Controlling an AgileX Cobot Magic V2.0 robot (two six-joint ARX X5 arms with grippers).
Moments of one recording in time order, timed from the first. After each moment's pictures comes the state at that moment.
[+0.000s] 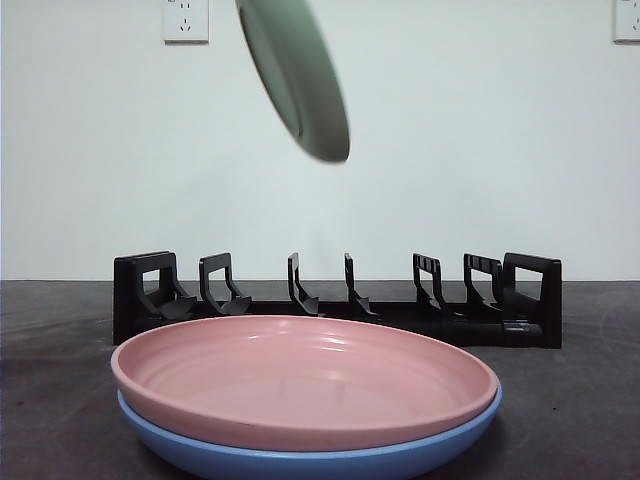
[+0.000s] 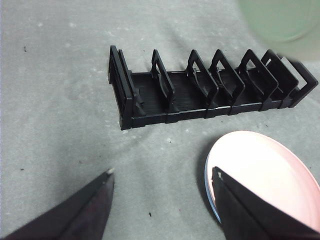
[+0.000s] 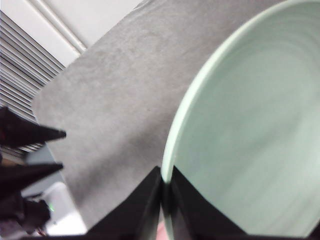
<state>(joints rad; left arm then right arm) -0.16 0.47 0.71 -0.74 0.26 -0.10 0.71 1.64 1.88 -0.90 -0.37 0.16</state>
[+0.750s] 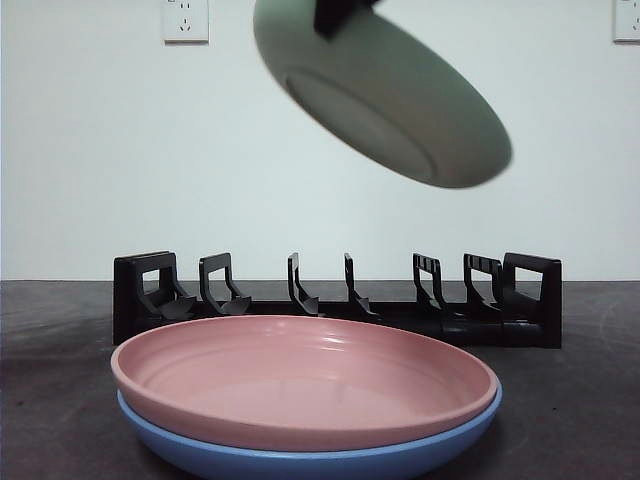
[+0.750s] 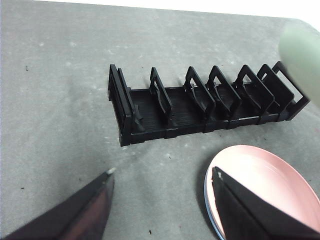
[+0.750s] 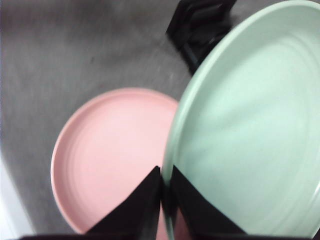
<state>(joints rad) -0.16 0.47 0.71 -0.69 0.26 -0.10 1.17 1.23 1.14 -0.74 0.30 -0.07</state>
